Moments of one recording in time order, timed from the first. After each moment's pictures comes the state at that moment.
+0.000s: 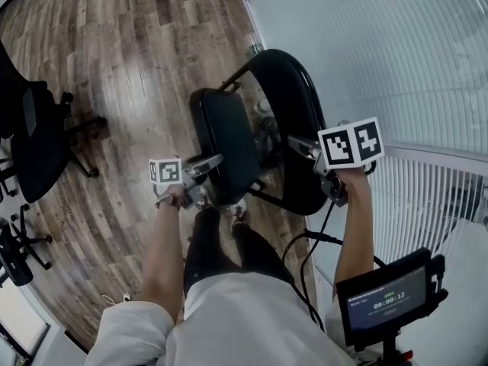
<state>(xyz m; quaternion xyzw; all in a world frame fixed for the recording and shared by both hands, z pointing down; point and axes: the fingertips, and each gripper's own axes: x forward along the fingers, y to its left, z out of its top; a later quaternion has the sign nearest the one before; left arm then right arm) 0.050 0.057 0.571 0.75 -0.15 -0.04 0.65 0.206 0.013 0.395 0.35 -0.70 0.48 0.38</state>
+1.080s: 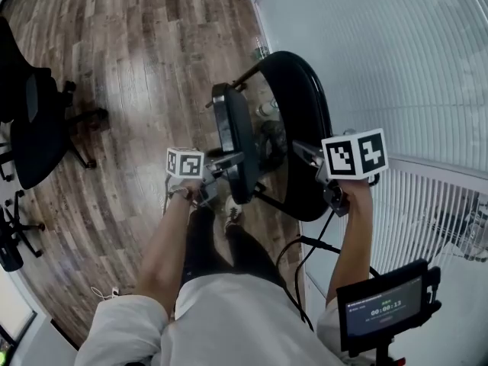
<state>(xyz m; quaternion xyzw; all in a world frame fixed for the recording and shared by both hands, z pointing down) 0.104 0.045 0.554 0.78 -0.13 -0.03 0.61 0.206 0.011 0.385 0.37 -0.70 0.46 0.41</state>
